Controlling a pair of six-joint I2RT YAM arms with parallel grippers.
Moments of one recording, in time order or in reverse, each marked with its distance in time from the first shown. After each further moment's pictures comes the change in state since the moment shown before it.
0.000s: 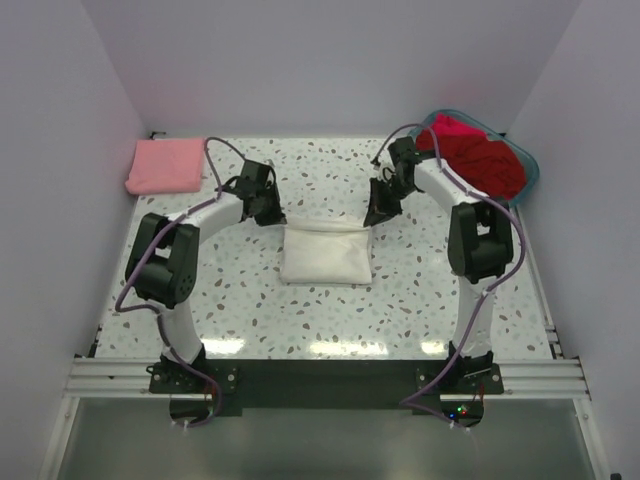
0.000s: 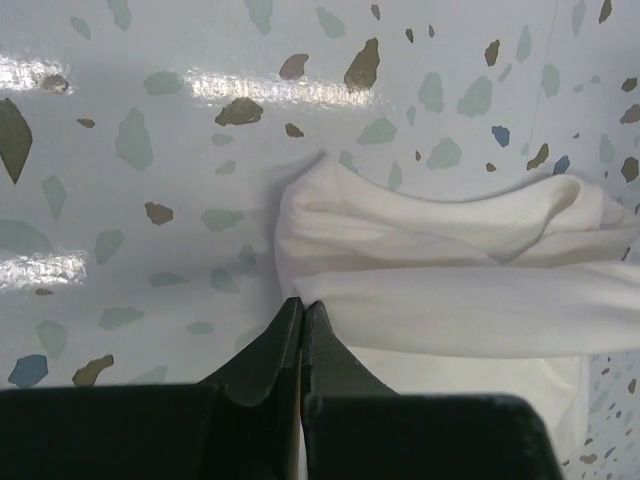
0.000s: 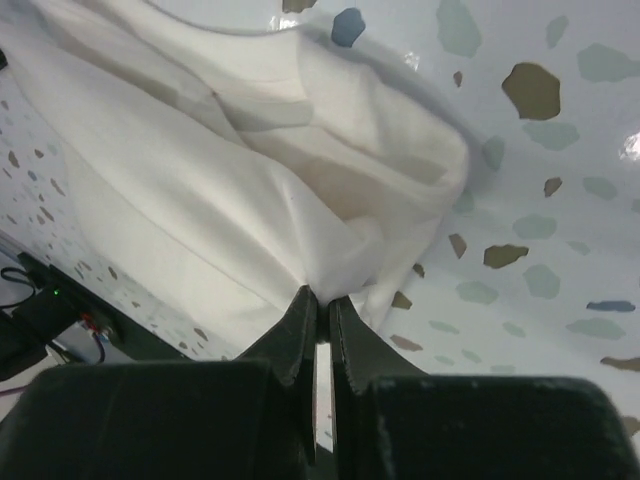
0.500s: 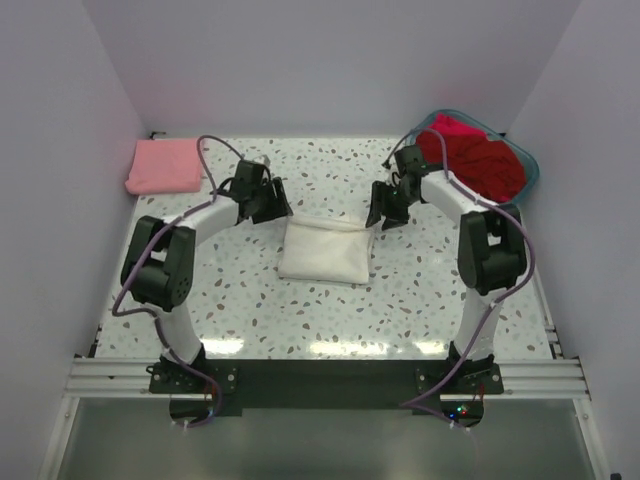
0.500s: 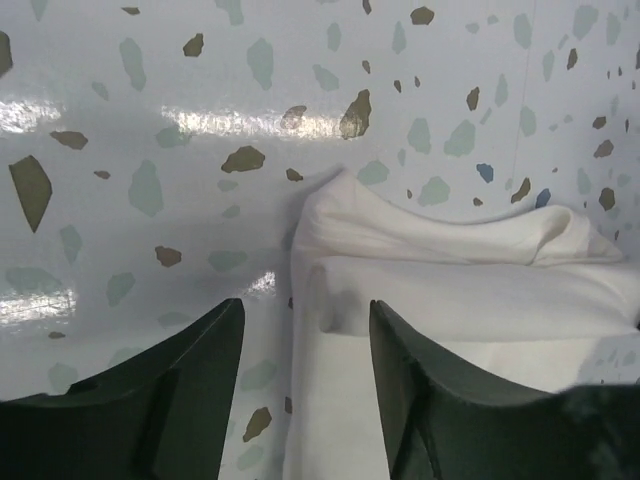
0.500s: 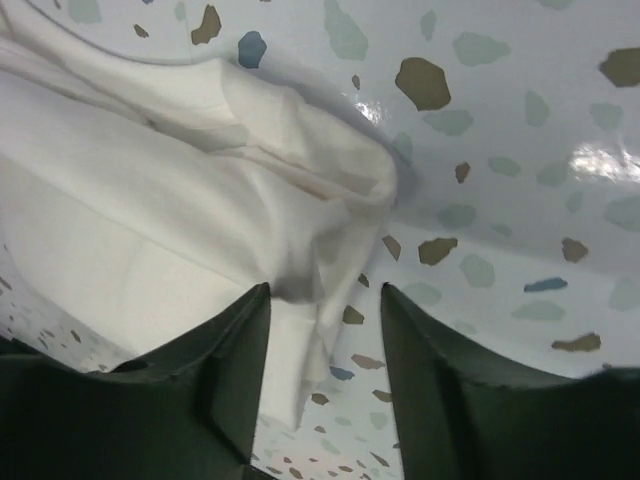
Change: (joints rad) left arm 0.017 0.023 -0.028 0.132 0.013 0.010; right arm -0.012 -0.070 -0.205 0.219 0.111 0.081
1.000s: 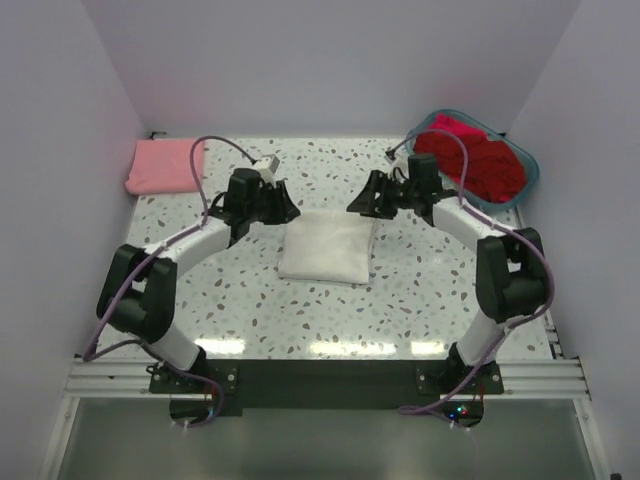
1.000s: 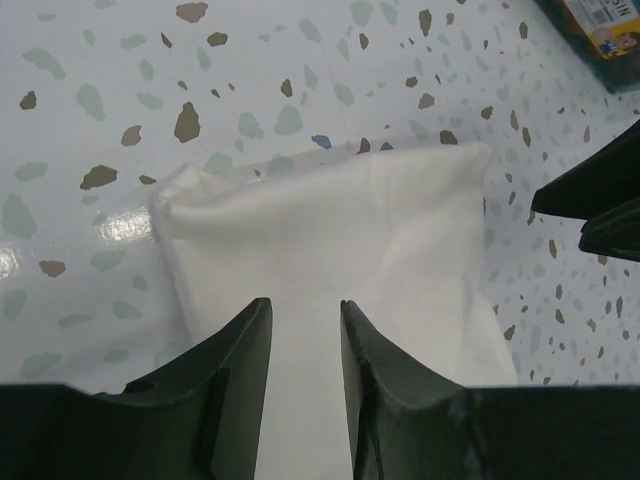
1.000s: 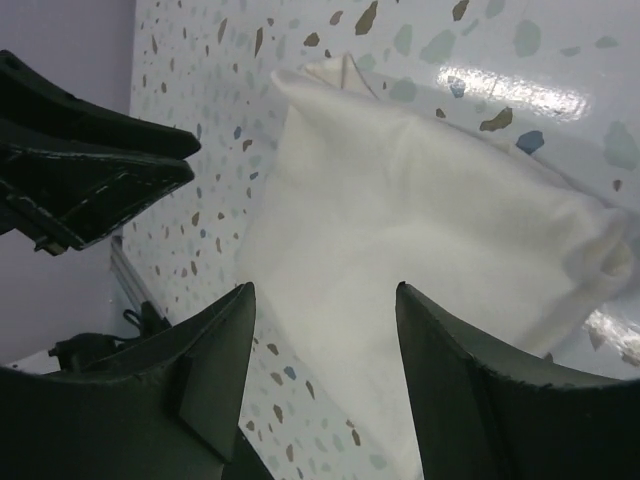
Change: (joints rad) left arm -0.055 -0.314 -0.235 0.211 0.106 0.087; right arm -0.001 -0.328 -0.352 0.566 -0.276 0.194
